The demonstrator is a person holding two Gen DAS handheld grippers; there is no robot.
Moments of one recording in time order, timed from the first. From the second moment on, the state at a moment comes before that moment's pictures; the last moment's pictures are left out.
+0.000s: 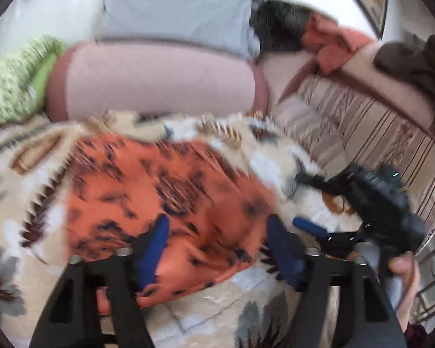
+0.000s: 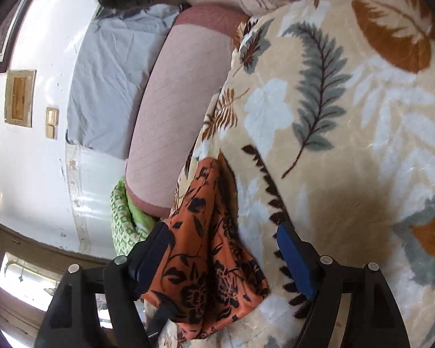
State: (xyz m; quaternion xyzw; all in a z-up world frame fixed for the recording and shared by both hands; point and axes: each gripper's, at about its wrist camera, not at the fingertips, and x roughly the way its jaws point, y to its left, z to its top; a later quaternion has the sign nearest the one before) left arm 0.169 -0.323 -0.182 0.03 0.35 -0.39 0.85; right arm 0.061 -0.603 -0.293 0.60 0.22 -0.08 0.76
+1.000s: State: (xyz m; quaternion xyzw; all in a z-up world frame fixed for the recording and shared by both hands) left arm 0.247 -0.258 -0.263 0.06 0.44 -0.36 0.82; right arm 0.174 -0.570 -0.274 0.44 0.37 -0.16 0.80
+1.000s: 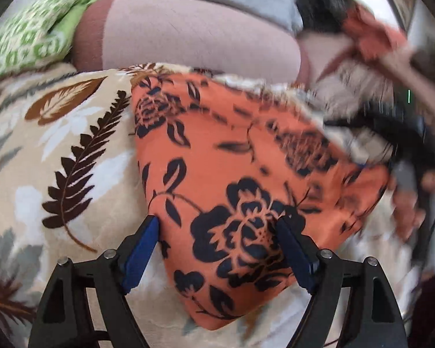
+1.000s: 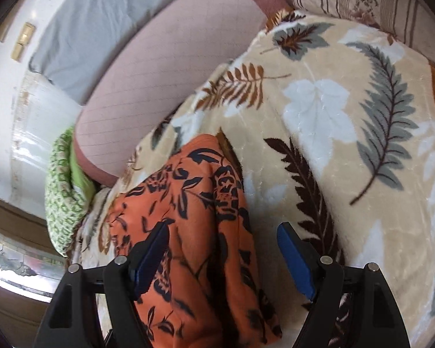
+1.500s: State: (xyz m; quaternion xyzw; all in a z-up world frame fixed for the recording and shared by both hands) left arm 0.246 -0.233 -0.233 0.03 0.39 -0.34 0.86; right arm 0.215 -0.496 -0.236 0.26 0.37 -0.16 0.88
